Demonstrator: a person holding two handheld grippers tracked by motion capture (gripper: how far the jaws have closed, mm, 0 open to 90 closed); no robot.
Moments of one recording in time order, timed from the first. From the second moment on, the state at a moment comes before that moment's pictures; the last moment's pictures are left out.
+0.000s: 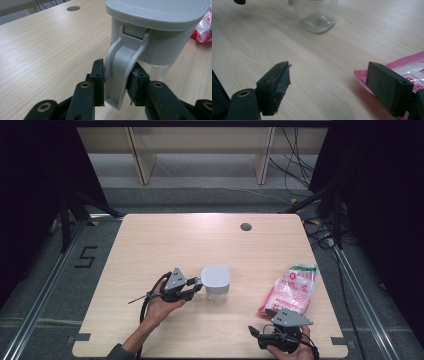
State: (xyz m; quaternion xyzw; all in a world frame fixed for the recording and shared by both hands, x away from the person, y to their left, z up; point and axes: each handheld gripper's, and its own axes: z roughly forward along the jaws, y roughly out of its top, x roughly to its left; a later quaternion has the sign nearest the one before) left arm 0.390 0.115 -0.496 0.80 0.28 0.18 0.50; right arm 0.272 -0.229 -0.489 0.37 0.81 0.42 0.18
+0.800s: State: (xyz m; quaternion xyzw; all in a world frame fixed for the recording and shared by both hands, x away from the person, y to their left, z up) left arm 0.378 0.136 -0.474 0.80 0.26 0.17 0.51; right arm 0.273 -0.225 -0.489 0.36 0.81 0.42 0.17
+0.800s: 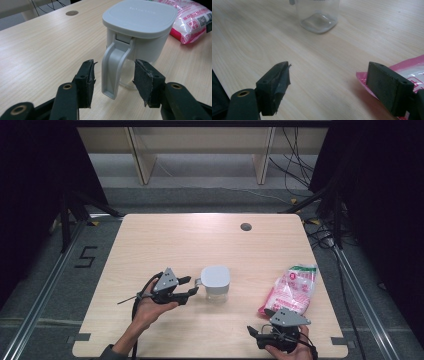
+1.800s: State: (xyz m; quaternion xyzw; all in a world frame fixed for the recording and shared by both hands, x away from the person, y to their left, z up) left arm 0.375 0.125 -0.443 0.77 0.25 0.19 0.56; right arm 0.273 -0.220 -0.490 0.36 0.81 0.42 0.18
